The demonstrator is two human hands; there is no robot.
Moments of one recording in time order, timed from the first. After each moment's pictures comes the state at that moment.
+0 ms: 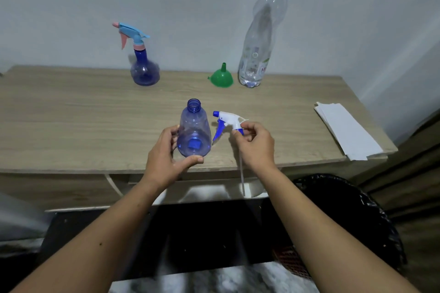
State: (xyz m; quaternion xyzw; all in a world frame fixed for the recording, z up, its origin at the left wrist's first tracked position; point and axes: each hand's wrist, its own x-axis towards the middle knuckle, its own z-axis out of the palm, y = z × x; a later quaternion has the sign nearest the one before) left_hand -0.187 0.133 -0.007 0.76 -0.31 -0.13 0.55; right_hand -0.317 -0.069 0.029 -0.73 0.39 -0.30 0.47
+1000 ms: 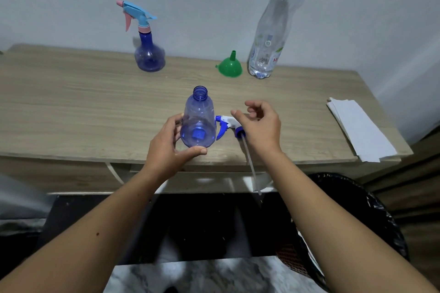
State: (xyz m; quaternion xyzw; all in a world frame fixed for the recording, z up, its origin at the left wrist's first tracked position) left_hand -0.186 0.131 -0.003 0.77 -0.29 -0.15 0.55; right_hand -0.290 -0.087 0.030 -0.73 0.36 -0.32 0.48
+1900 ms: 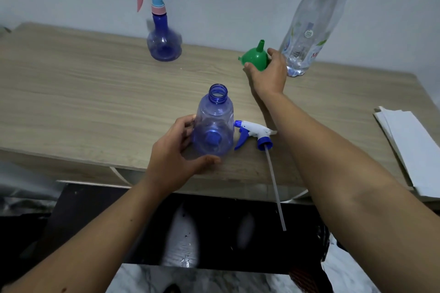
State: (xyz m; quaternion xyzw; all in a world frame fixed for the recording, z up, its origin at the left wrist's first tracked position) left_hand -0.174 0.124 -0.016 0.75 -0.30 -0.12 0.58; right_hand -0.123 -0.185 0.010 -0.82 0.36 -0.29 0.34
